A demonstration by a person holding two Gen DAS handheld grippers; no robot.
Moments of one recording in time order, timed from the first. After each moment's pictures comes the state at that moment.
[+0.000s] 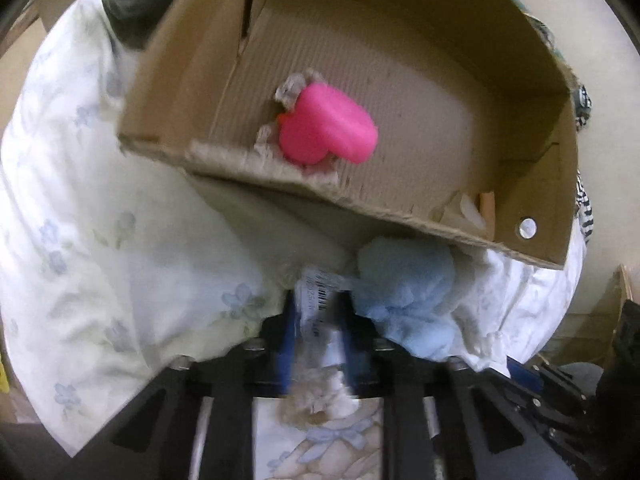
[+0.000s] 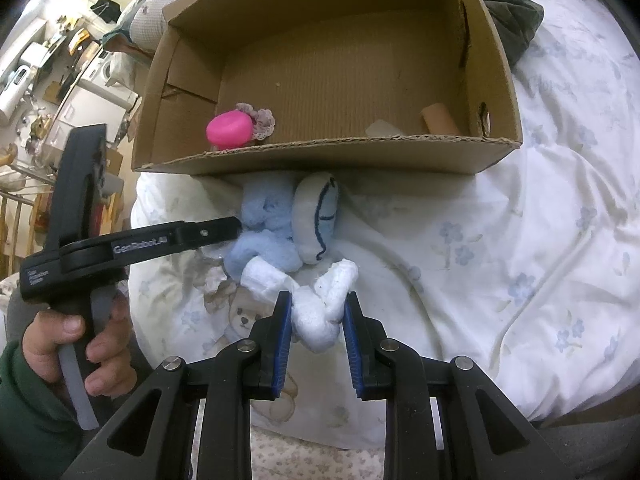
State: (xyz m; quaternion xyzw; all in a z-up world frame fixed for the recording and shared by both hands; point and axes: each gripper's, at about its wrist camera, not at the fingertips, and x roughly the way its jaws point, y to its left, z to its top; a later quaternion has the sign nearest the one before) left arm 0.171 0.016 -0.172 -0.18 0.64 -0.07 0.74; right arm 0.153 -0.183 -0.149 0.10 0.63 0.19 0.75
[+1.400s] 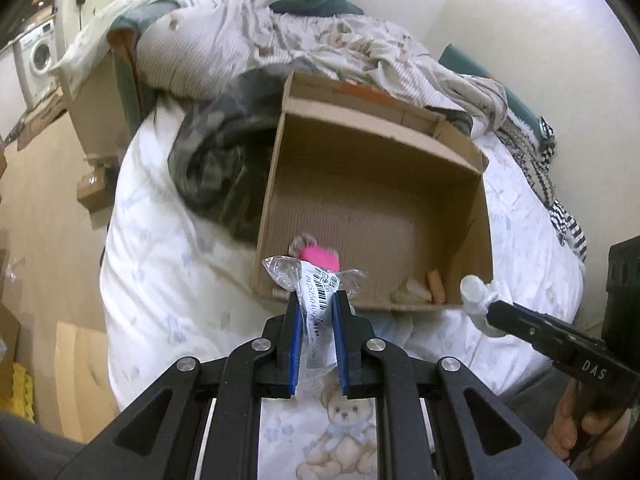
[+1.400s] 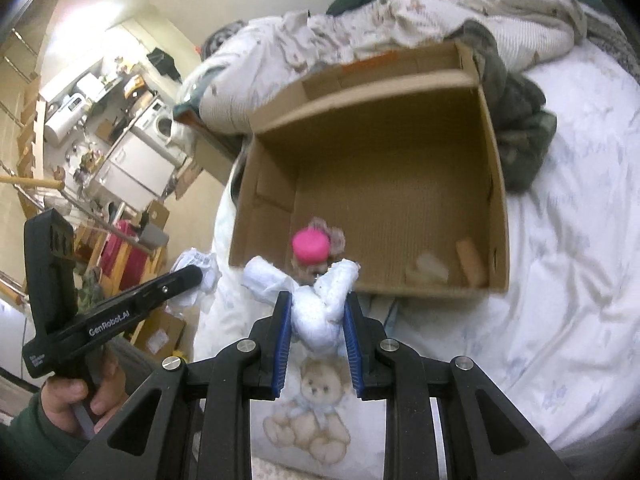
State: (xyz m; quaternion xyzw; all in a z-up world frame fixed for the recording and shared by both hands) left arm 0.130 0.050 -0.026 -0.11 0.48 -0.05 0.87; right arm 0.162 -0.195 -0.050 0.14 0.48 0.24 0.83
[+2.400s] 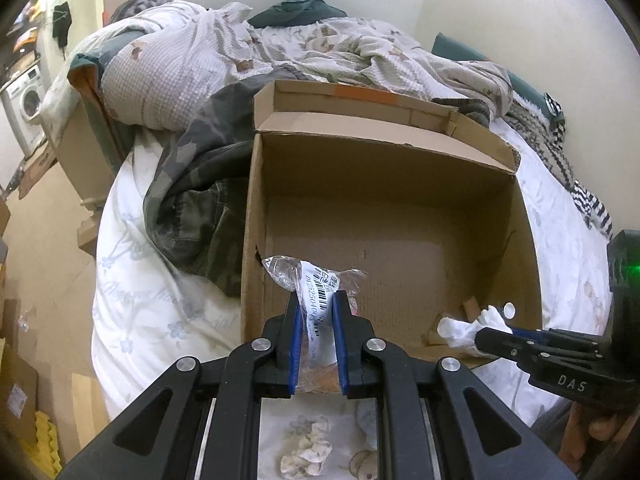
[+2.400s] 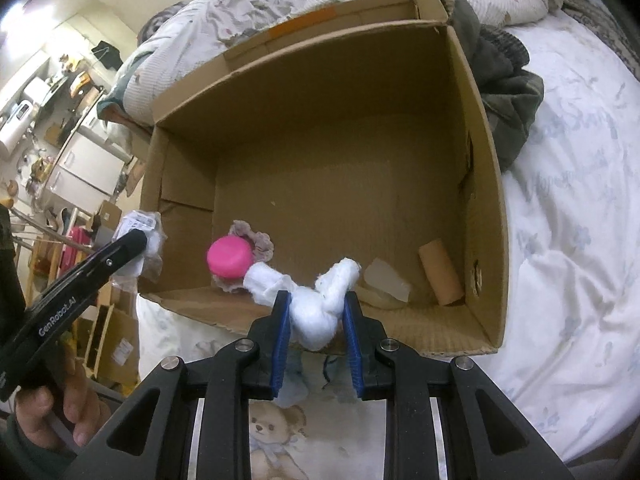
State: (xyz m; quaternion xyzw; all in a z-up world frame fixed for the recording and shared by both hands) left arm 0.190 0.026 -0.065 -0.04 0.46 -0.05 0.89; right arm 0.214 -0.190 -0.119 0.13 0.55 0.16 0.81
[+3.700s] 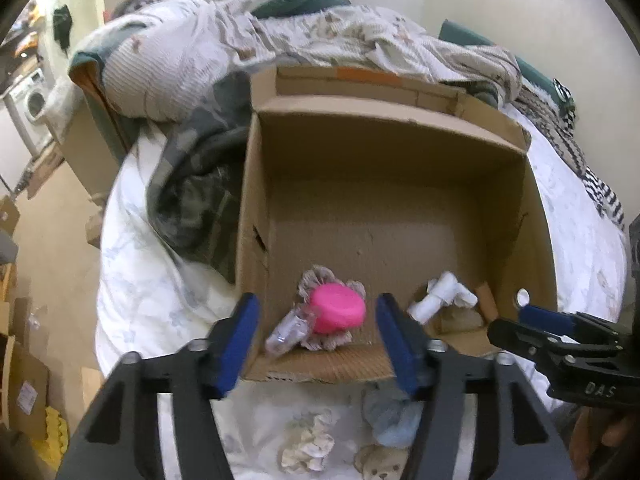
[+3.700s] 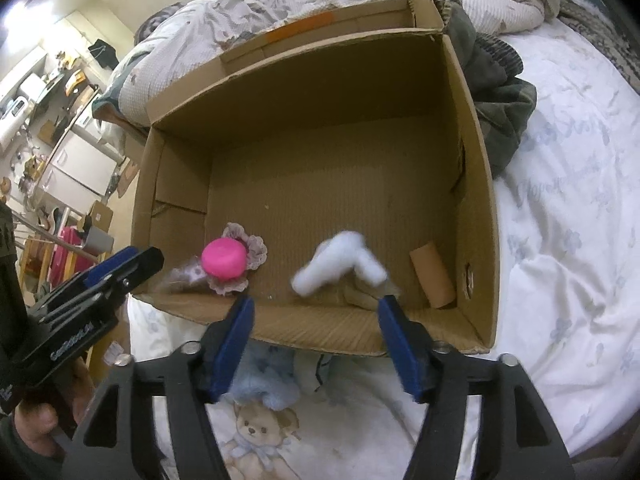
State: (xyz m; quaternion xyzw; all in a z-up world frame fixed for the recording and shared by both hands) left arm 0.187 0.016 -0.073 -0.03 0.47 -0.03 0.88; right arm 0.214 -0.190 -0.114 0.12 0.54 0.14 0.82
